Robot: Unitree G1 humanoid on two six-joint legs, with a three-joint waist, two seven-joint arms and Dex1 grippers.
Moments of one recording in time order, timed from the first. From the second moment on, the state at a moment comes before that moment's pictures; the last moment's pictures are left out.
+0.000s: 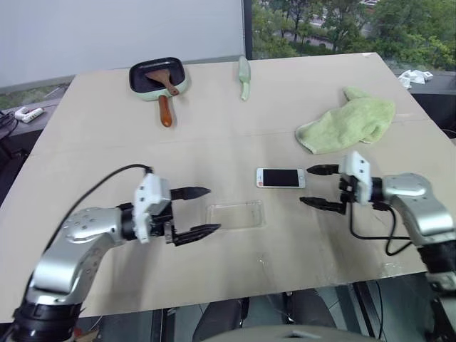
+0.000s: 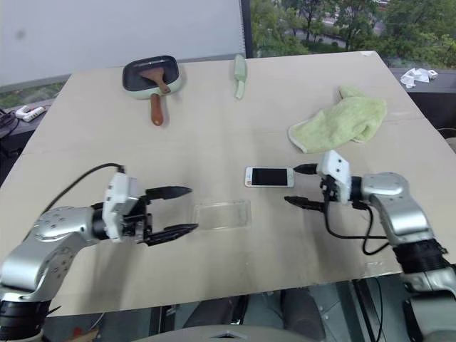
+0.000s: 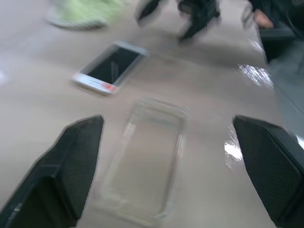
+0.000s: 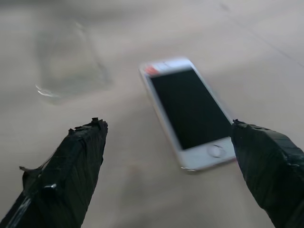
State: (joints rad) left arm 0.07 0.79 0.26 -0.43 -0.65 0.42 -1.06; right arm -0.50 -0.60 0.16 0.25 0.20 0.11 1.11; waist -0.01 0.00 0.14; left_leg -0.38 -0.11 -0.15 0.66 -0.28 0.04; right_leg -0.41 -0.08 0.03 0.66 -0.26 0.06
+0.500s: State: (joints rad) left arm 0.21 0.77 0.35 -0.54 -0.64 0.42 -0.93; right arm -0.72 -0.54 0.24 0.65 0.05 -0.13 1.21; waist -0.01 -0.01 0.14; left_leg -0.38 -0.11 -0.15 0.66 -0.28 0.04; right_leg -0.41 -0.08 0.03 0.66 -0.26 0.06
